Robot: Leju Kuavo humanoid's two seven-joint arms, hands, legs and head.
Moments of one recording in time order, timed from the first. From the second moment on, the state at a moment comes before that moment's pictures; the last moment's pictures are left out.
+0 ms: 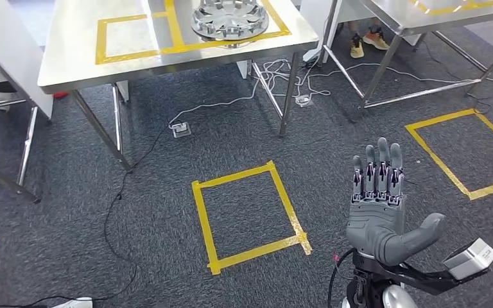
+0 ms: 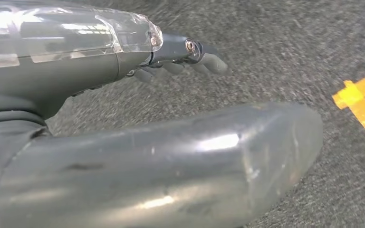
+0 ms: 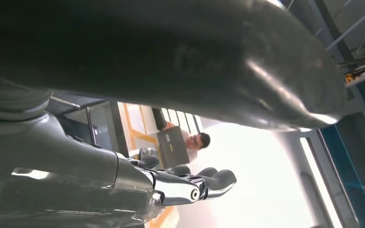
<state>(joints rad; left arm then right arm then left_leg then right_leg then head) -0.12 0.03 -1.12 -0.23 0.68 0.26 0.00 0.11 -0.26 0.45 -2.03 -0.57 -0.25 -0.55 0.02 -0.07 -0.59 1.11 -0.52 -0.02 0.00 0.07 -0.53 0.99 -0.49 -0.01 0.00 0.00</state>
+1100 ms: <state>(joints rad) -0.12 0.03 -1.12 -0.23 0.68 0.27 0.00 0.12 -0.26 0.42 -2.05 -0.57 -0.25 -0.55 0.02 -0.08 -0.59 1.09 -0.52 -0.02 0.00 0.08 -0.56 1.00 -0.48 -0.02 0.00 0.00</state>
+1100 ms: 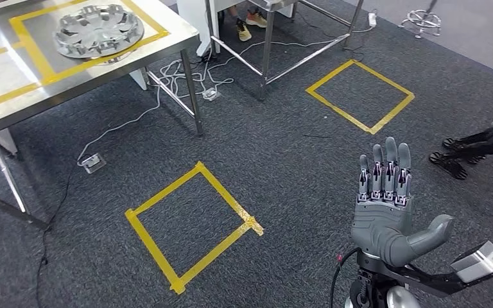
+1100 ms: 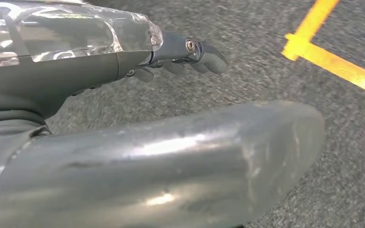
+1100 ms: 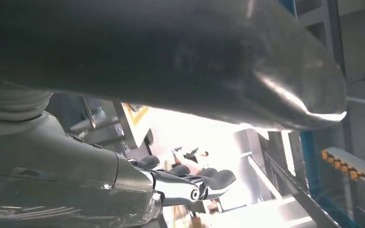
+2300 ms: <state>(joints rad) -0.12 0.01 -1.12 -0.23 0.67 0.27 0.01 0.07 -0.20 0.17 -1.29 -0.89 -0.15 -0.62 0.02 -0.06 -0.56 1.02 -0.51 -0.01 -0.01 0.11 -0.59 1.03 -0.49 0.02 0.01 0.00</state>
